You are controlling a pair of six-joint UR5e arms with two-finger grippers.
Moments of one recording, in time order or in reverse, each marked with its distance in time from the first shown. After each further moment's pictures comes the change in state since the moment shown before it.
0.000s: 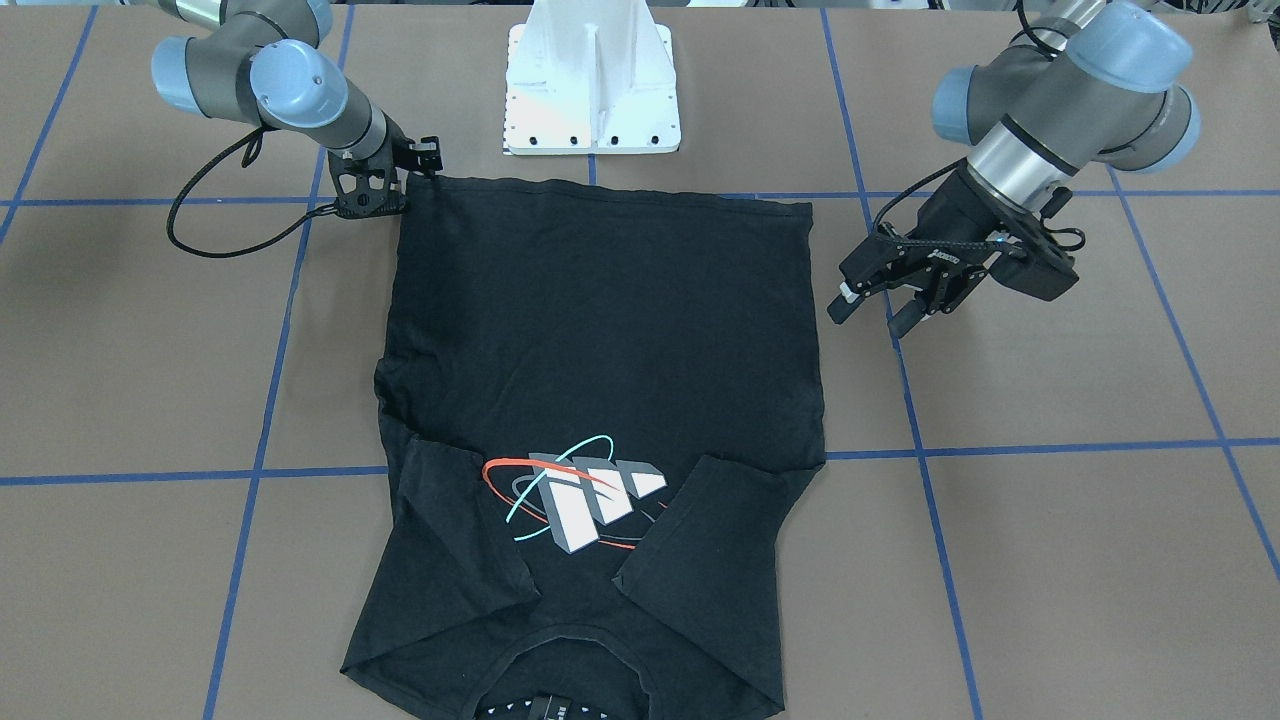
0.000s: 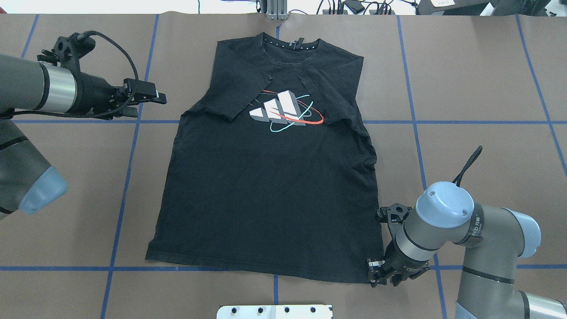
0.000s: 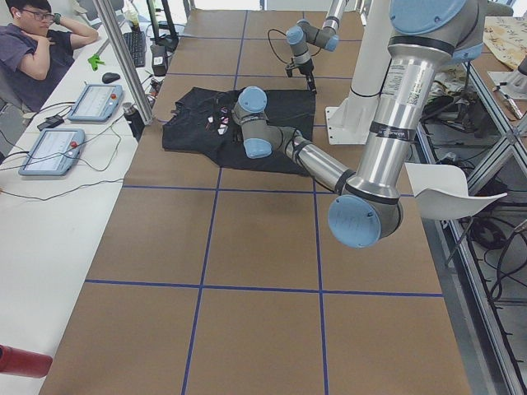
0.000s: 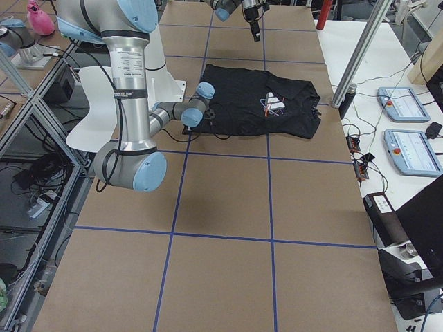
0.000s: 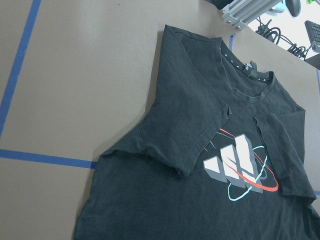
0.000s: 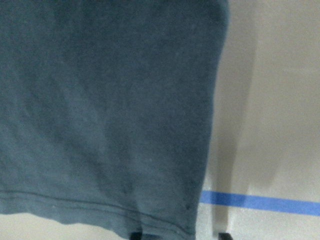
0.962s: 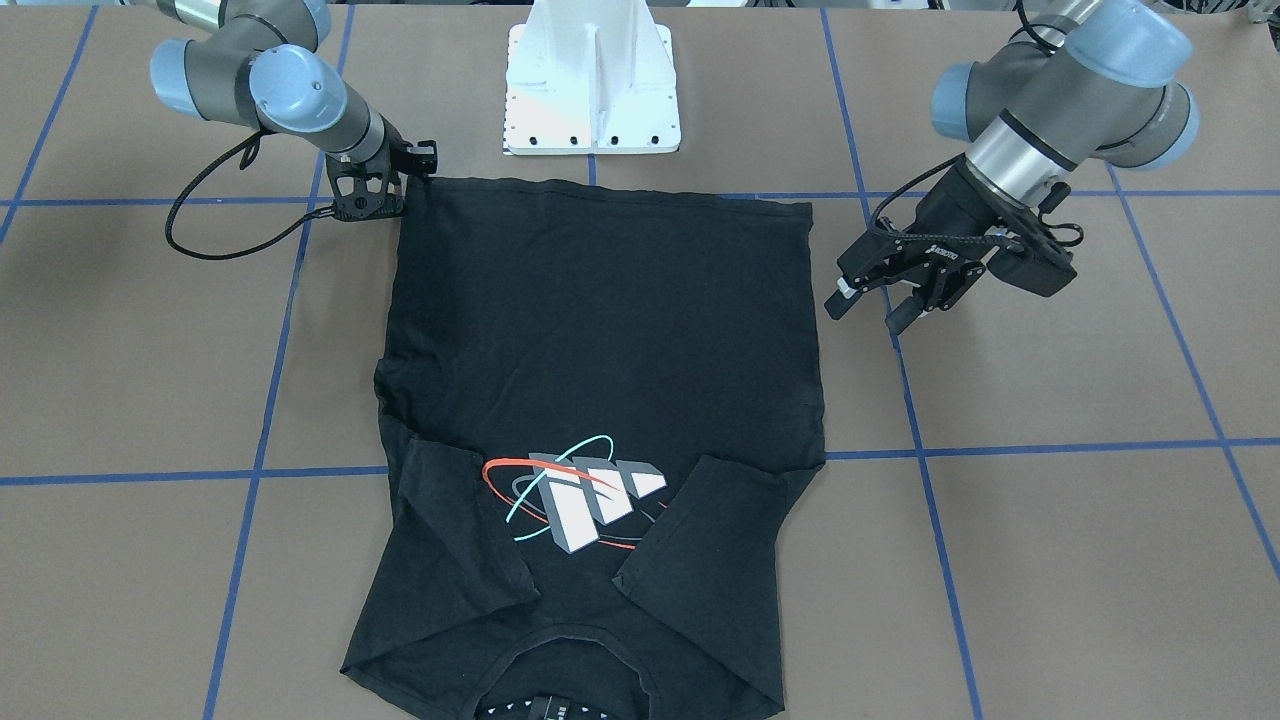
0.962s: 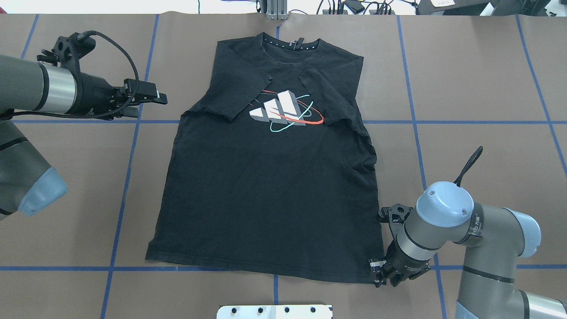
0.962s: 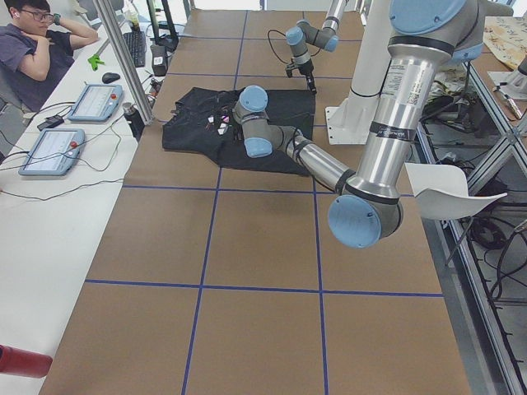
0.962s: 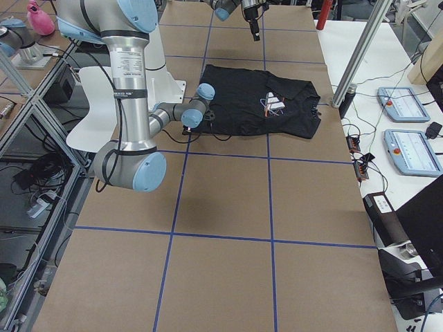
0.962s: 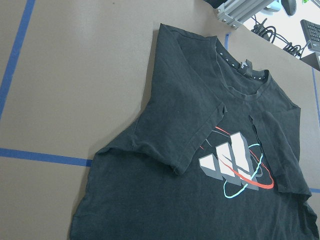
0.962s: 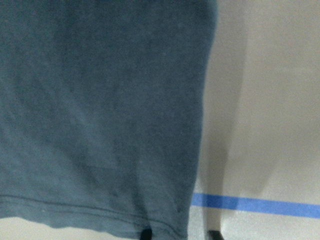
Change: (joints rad) left arm 0.002 0.001 -0.007 0.000 0.000 0.000; right arm 0.000 0.000 -0.008 -0.003 0.006 -0.001
